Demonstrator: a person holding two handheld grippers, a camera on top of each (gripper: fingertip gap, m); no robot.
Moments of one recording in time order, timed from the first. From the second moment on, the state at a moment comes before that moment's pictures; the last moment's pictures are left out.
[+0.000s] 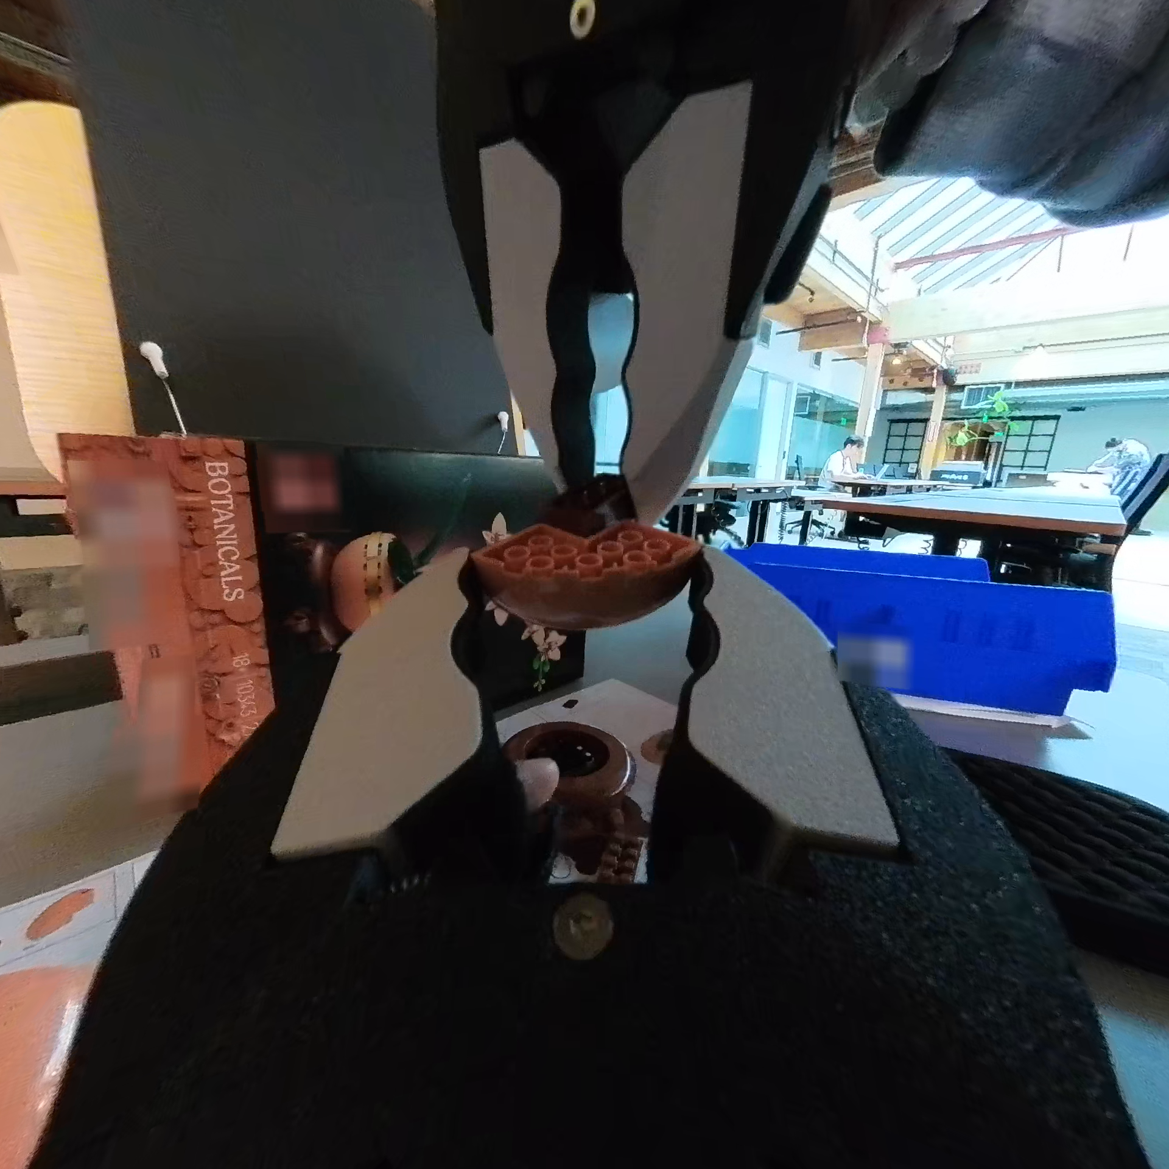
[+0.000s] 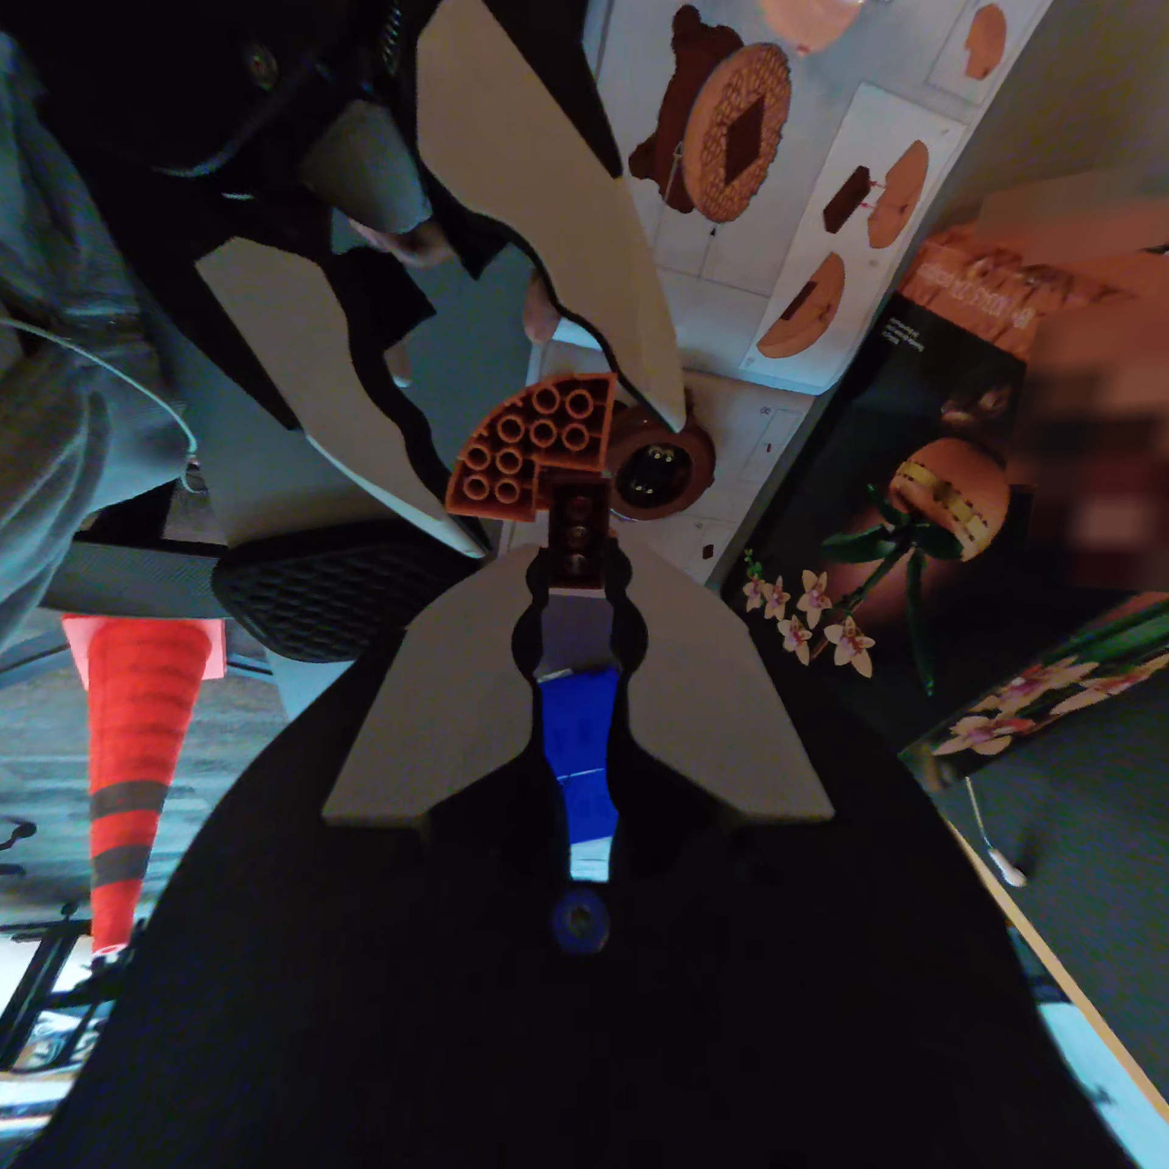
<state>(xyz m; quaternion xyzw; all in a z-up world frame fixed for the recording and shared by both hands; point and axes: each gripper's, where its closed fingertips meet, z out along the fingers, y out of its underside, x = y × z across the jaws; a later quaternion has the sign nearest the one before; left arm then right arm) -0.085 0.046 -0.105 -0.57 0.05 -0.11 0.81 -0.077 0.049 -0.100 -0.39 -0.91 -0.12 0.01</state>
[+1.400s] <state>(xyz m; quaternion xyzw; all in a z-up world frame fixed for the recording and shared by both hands) -0.100 0.031 -0.085 -0.53 0.01 -0.13 0.84 -0.092 0.029 -0.084 -0.37 -0.91 -0.18 0.00</state>
